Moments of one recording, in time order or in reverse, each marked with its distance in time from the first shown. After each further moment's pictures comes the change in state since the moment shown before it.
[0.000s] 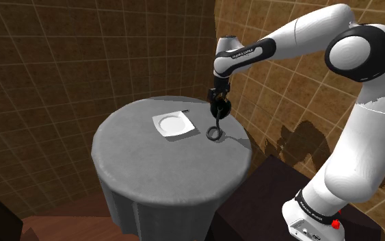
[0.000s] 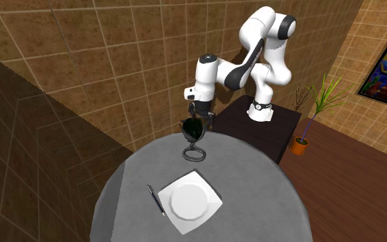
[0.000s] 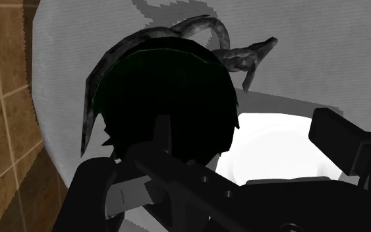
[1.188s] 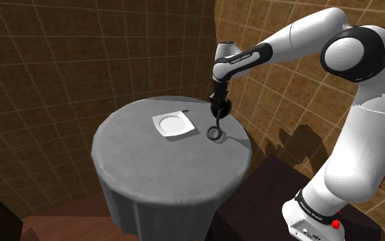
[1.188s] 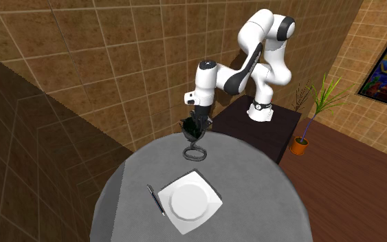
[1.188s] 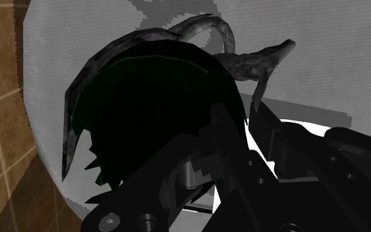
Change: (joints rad) arm -0.002 0.027 0.000 -0.026 0.002 0.053 0.001
